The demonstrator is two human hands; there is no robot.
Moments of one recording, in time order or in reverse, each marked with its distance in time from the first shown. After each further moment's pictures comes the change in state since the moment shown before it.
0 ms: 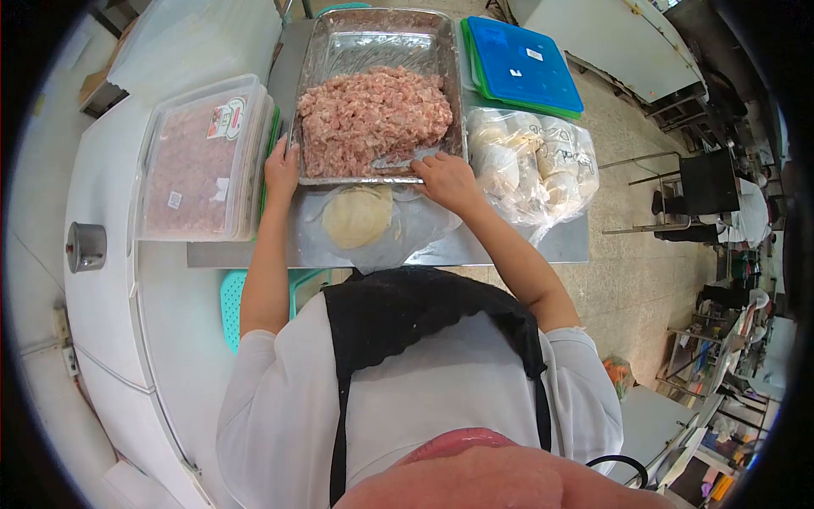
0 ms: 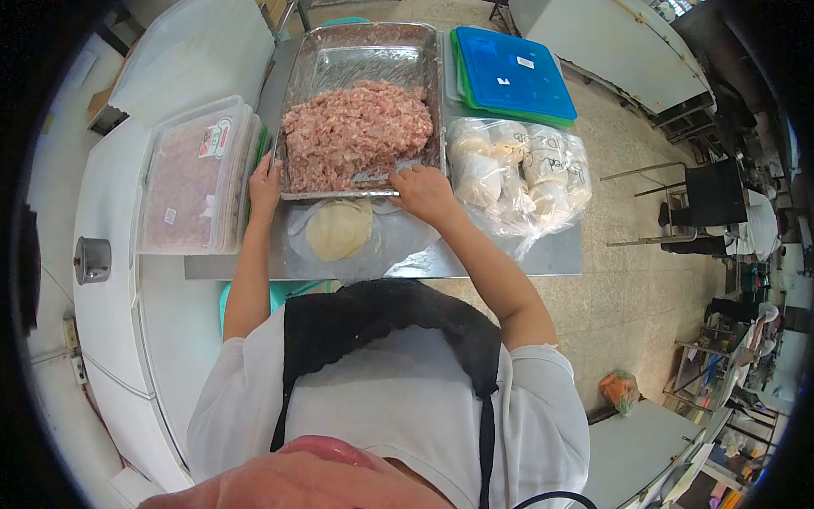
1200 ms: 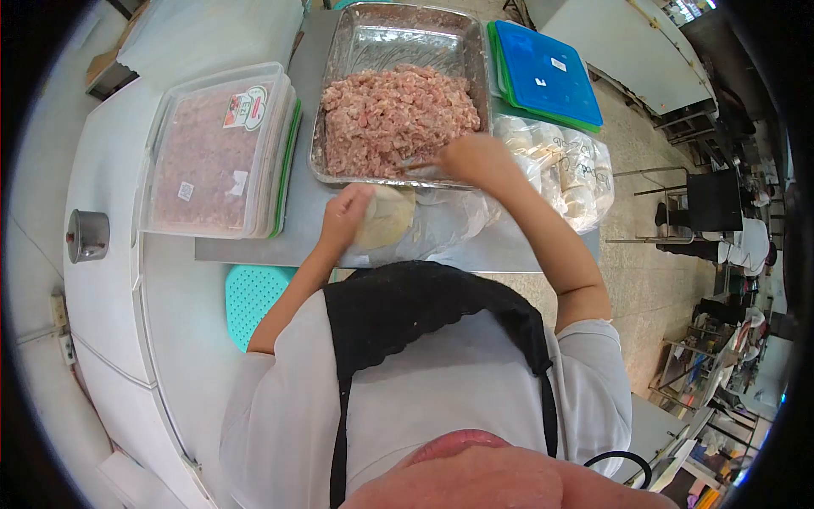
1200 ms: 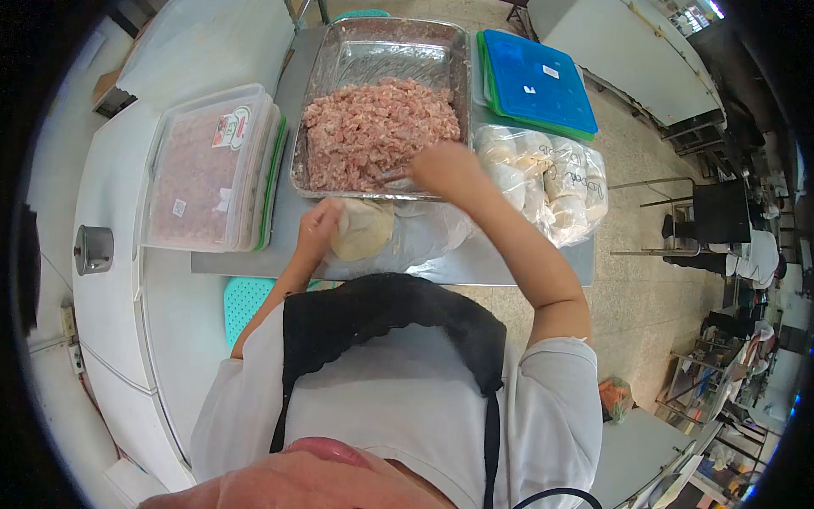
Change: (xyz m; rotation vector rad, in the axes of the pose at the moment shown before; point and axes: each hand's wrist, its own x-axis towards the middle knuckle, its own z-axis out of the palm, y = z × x) left_hand -0.101 0.079 0.003 -0.470 -0.433 -0.298; right_hand 0.072 -0.011 -0.078 -0.100 -0.491 0.089
